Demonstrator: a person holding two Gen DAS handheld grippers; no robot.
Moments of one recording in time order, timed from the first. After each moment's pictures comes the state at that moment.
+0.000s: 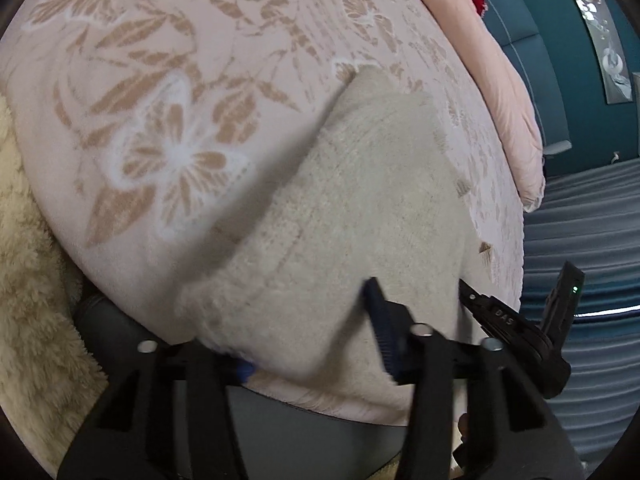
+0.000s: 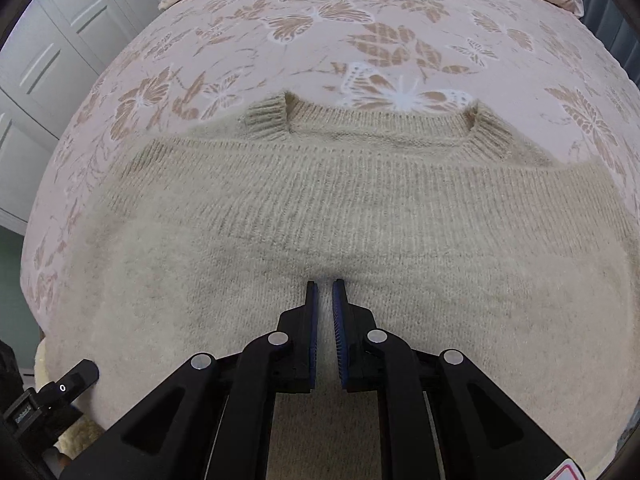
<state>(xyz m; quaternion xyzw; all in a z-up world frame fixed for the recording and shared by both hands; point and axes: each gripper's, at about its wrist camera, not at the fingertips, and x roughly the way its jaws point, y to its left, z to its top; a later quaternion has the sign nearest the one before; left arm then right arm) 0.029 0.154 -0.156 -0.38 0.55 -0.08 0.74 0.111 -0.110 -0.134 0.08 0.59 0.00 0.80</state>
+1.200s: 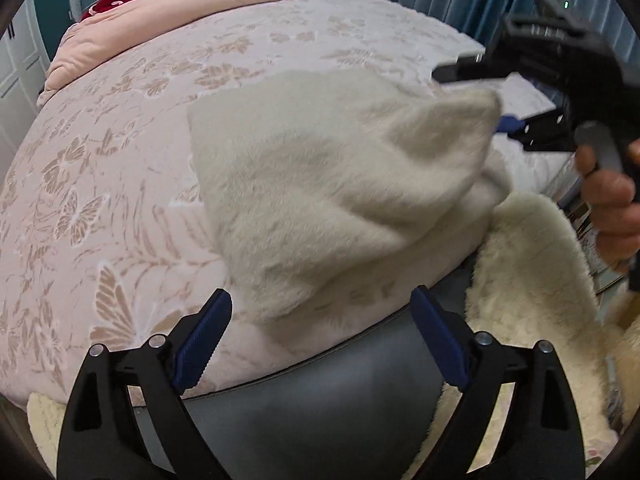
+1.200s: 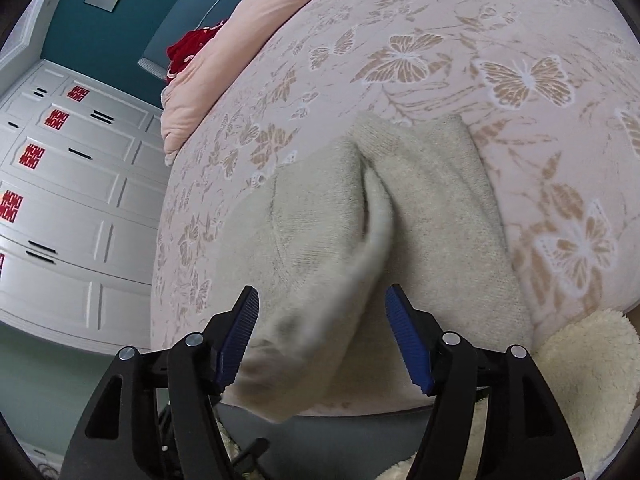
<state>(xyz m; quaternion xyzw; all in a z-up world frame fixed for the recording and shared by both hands) -0.059 -0.098 -0.084 0.15 0.49 -0.30 0.81 -0.040 -0.322 -0.069 0.40 0.46 0.01 0.79</state>
